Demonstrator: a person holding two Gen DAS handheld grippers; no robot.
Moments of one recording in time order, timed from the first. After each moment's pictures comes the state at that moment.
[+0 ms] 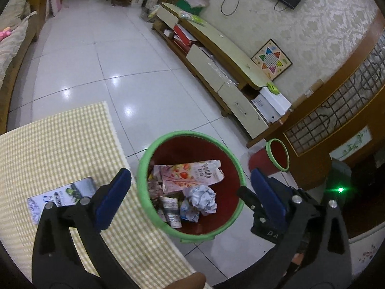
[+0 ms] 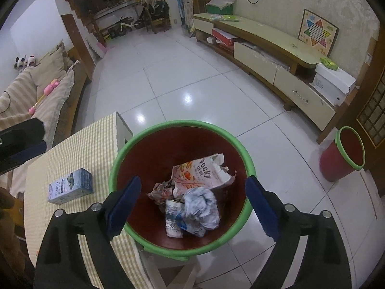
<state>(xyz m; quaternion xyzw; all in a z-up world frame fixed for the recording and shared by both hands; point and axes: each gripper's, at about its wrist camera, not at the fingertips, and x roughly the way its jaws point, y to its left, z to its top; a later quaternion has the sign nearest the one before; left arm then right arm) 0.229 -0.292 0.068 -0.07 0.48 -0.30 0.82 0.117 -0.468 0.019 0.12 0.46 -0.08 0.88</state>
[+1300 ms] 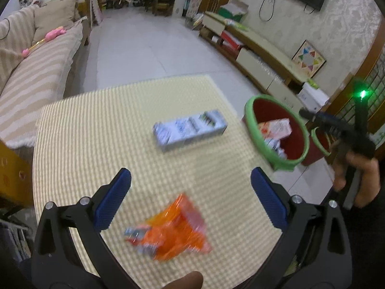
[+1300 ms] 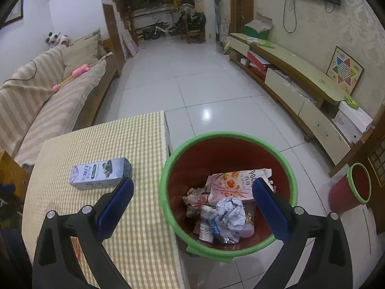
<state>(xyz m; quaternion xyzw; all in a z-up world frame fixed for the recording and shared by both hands) 0.126 -0.089 0.040 -0.02 0.47 -0.19 0.86 0.114 -0.377 0.028 0.04 0.42 -0.01 0.91</state>
